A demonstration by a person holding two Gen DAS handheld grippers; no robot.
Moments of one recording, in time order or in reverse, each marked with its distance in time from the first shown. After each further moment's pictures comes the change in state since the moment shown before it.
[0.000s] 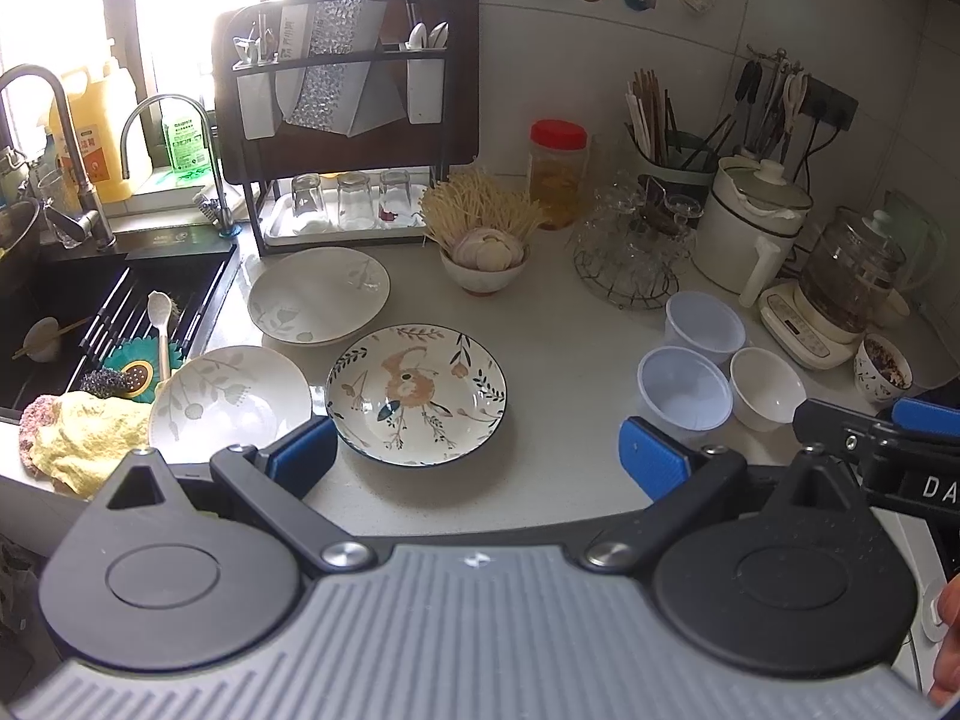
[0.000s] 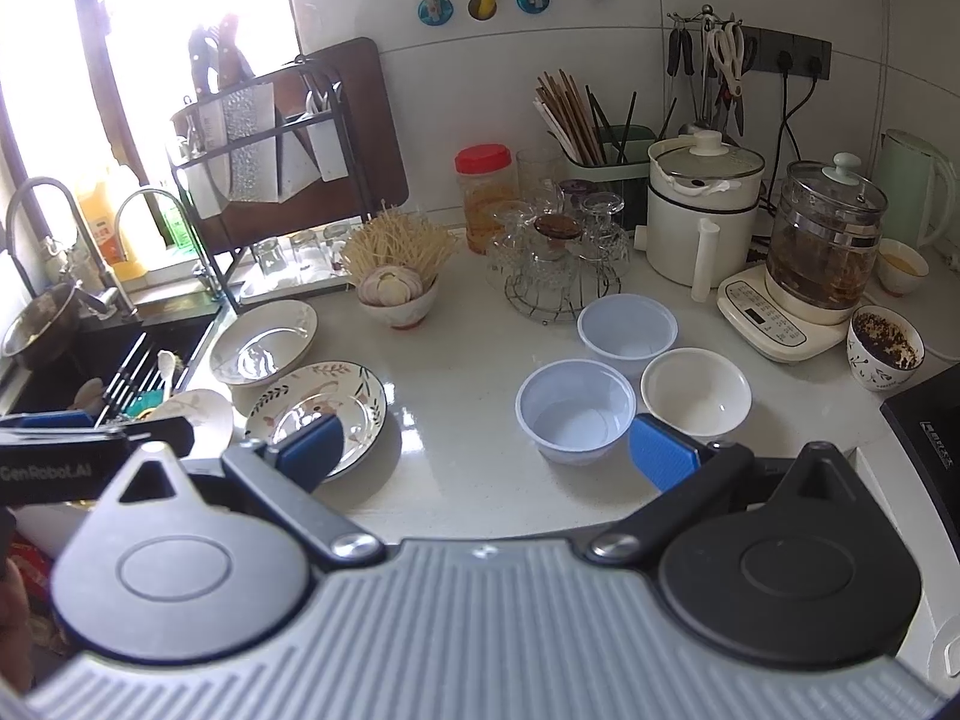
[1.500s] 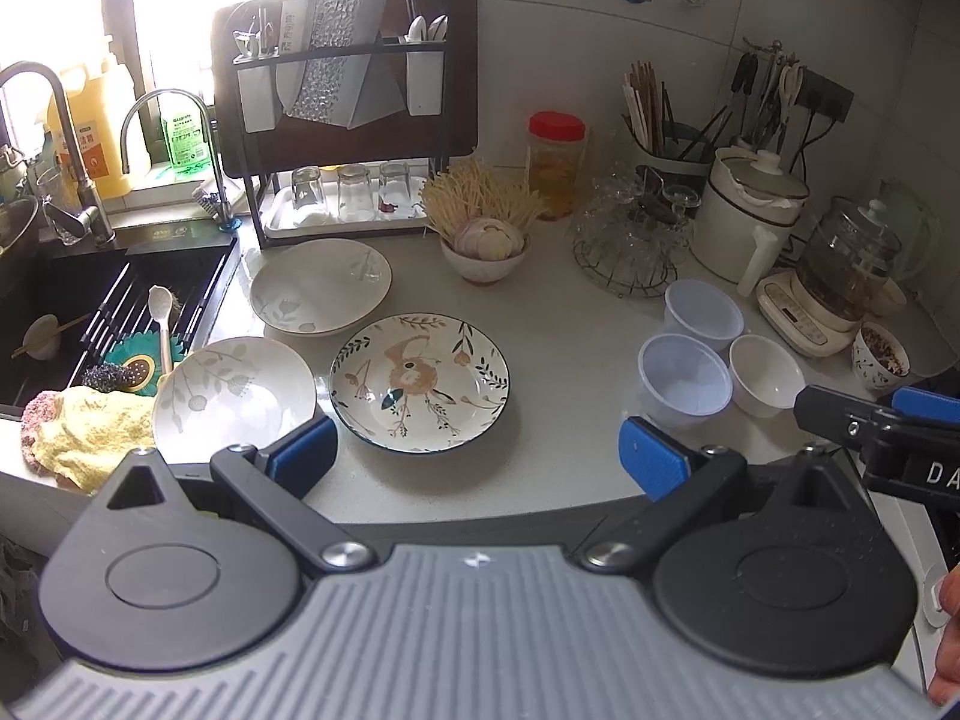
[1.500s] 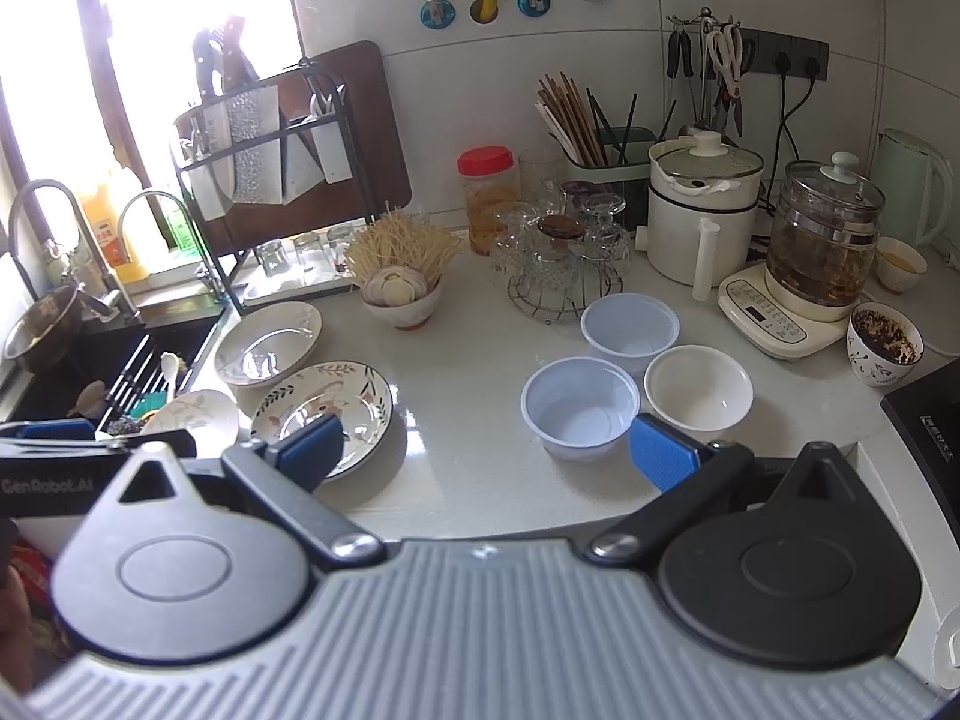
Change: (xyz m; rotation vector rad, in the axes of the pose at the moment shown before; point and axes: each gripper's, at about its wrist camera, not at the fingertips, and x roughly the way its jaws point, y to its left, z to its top) left arm -0.005 0.003 -0.008 0.009 0.010 -0.004; right arm -0.004 0.002 -0.005 0.004 -0.009 0.005
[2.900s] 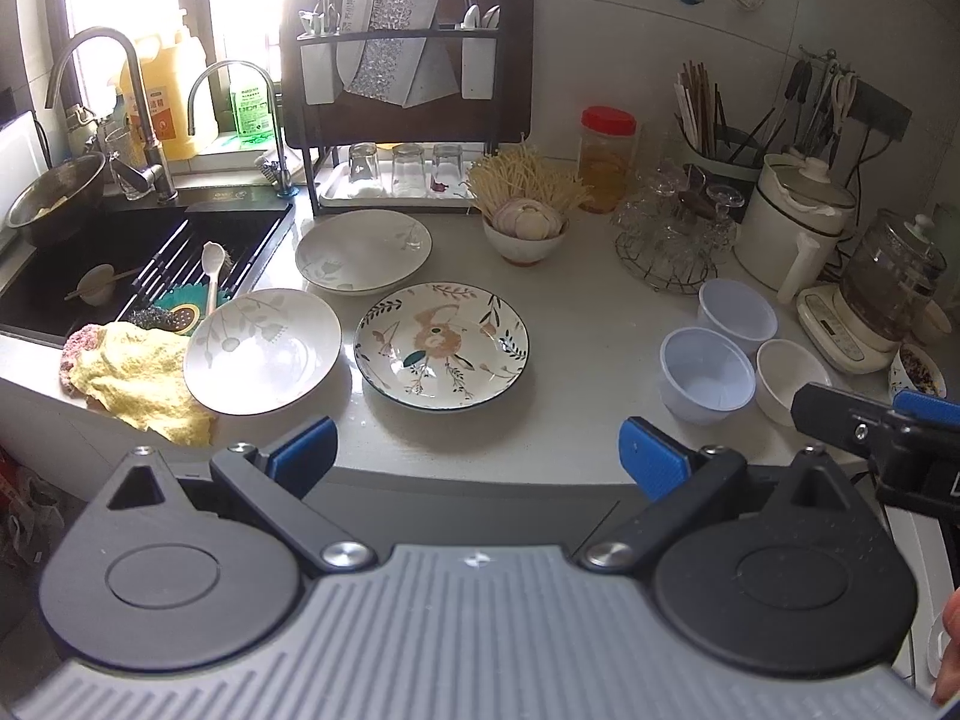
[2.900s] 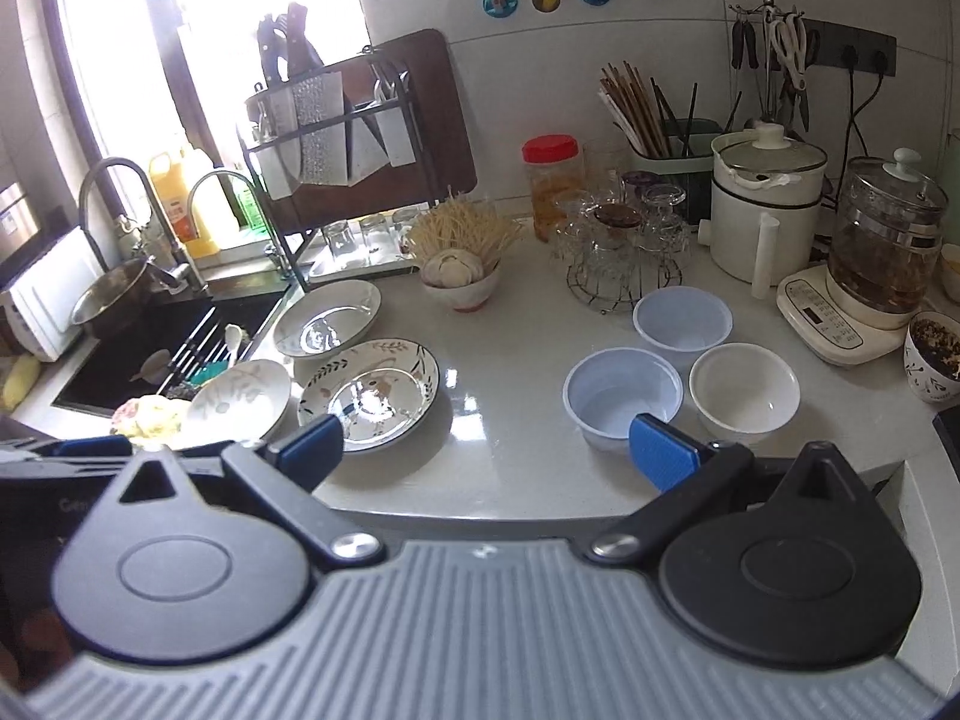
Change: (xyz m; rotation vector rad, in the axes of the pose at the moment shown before) left arm -0.011 -0.041 -0.036 -0.100 -0.002 0.130; right arm -0.002 -0.025 -0.006 -0.042 0.018 0.176
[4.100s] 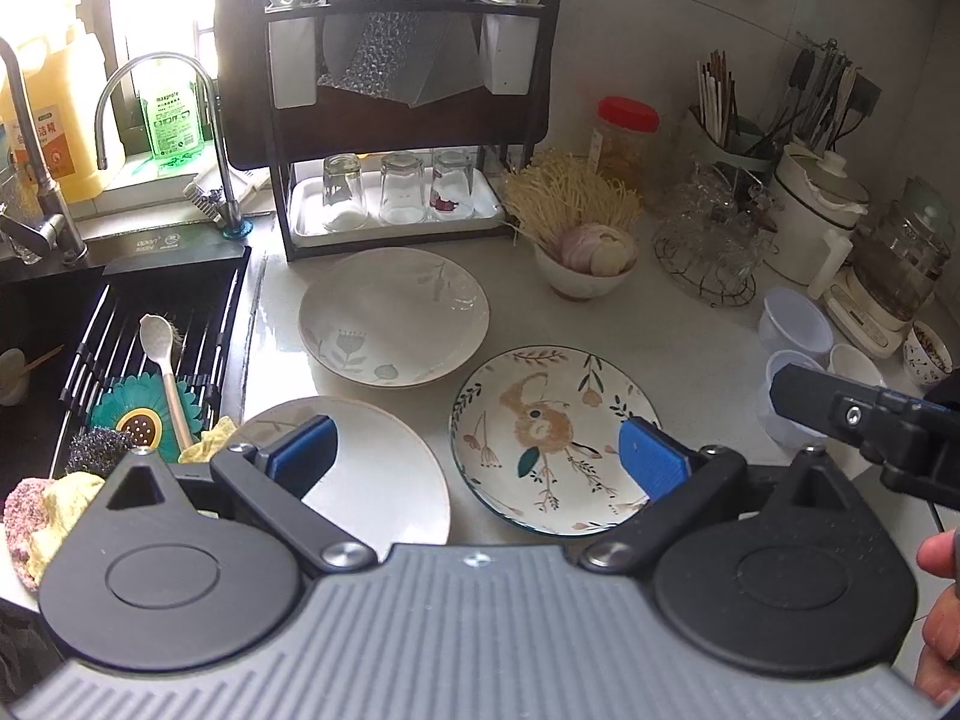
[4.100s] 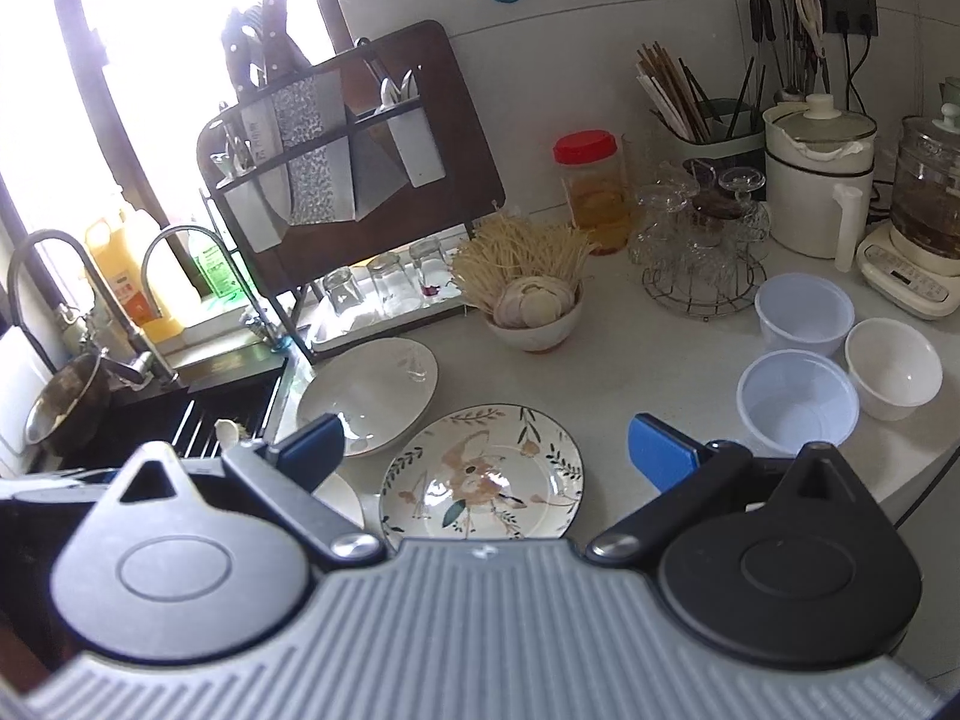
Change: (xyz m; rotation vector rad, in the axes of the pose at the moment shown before) left arm 0.160 0.189 0.113 0.139 0.055 -0.222; right arm 0.143 0.155 0.034 0.204 -0.048 -0.119
